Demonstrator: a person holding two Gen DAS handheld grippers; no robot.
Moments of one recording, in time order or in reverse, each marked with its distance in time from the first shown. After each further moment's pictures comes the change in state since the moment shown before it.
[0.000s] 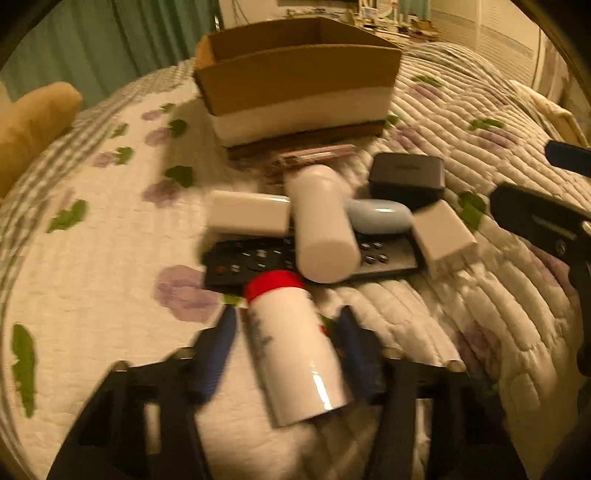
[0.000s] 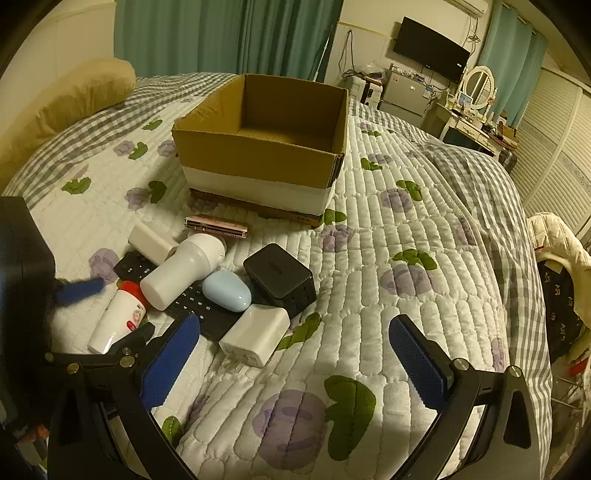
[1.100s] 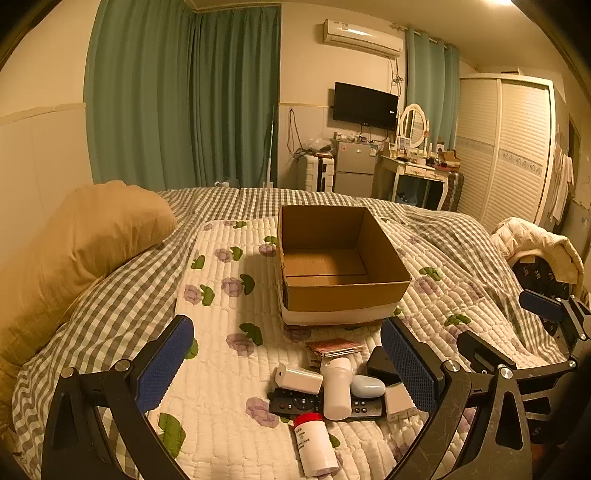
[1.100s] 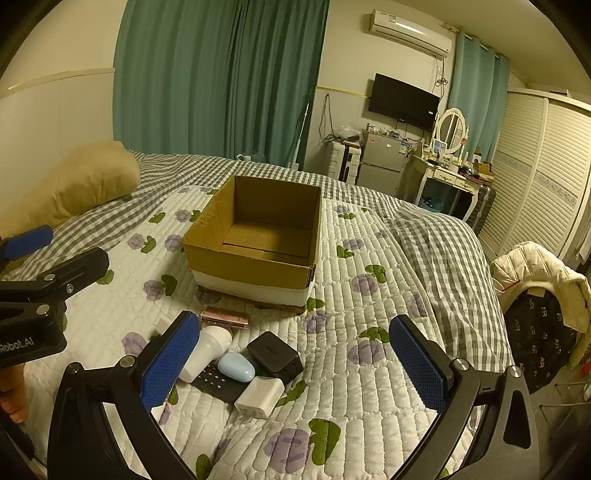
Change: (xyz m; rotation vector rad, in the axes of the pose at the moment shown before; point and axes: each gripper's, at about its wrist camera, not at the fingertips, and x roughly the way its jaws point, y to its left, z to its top) left arm -0.151 0.054 0.049 -0.210 -0.480 0.046; right arm -0.086 -0.003 0.032 0.062 -0.278 -0.037
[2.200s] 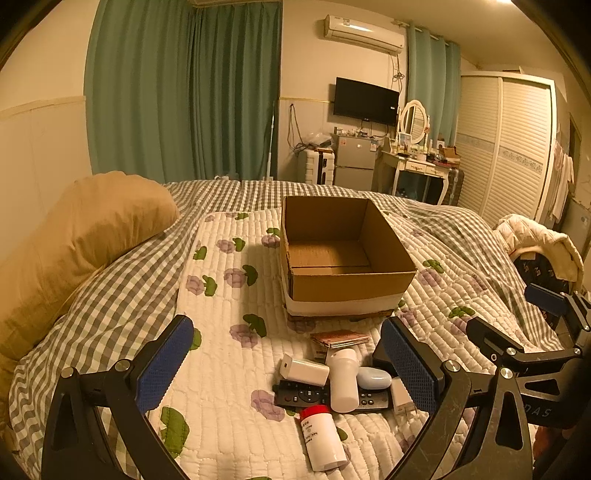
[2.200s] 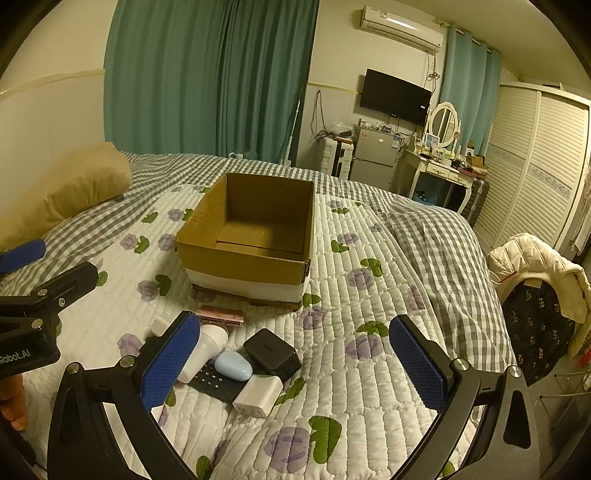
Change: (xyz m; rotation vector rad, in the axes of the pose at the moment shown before) left arm 0.002 0.006 -0.010 0.005 0.012 -0.004; right arm 0.004 -0.003 -0.006 0.030 0.006 -0.021
